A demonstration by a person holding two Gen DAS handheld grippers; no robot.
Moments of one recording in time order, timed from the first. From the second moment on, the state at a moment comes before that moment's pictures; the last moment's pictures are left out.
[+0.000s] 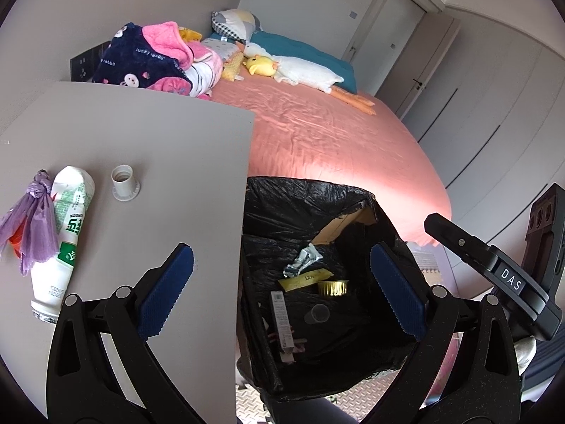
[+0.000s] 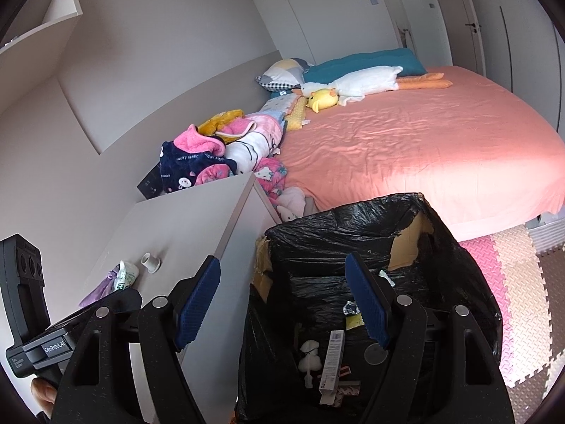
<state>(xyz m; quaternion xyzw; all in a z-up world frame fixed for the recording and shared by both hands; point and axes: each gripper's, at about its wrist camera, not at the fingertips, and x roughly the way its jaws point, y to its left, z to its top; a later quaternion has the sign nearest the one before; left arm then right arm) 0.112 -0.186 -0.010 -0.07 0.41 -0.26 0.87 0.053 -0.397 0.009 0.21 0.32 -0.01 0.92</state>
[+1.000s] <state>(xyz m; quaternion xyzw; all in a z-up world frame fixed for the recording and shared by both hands) 0.131 -0.084 -0.002 -0.11 0.38 -0.17 0.90 0.103 -0.293 -0.001 0.15 0.34 0.06 0.93</state>
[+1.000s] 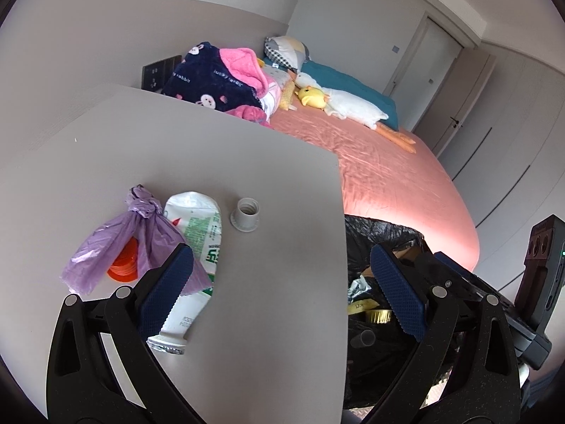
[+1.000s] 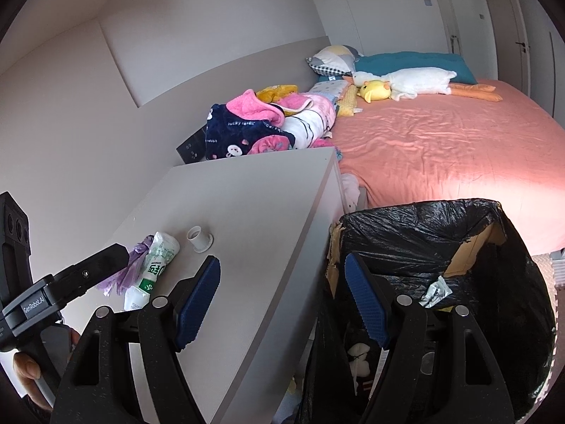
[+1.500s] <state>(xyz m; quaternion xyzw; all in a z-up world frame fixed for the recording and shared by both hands) 0.150 -0.034 0.000 -0.11 0.36 -0.09 0.92 0.137 -0.251 -0.014 0.11 0.37 0.10 0.92</state>
